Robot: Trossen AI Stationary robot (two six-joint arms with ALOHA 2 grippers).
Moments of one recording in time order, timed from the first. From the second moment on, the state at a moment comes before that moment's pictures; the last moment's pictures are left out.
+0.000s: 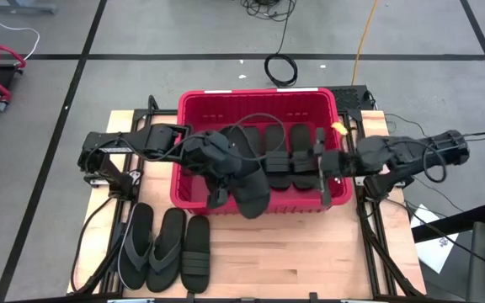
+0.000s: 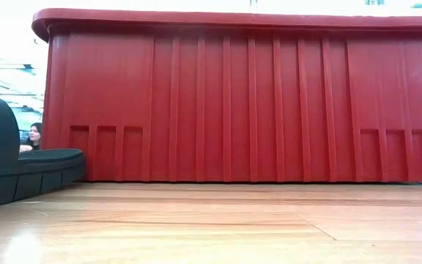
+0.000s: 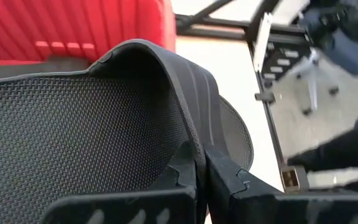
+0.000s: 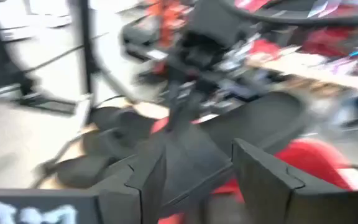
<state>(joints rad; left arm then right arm) -0.12 1.68 2.00 -1.05 0.11 -0.17 0.28 1.09 1.30 -0.41 0.22 -0.10</state>
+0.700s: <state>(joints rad) -0.22 1.73 2.00 -1.14 0.17 -0.06 0.21 1.23 1.32 -0.37 -0.18 -0.04</state>
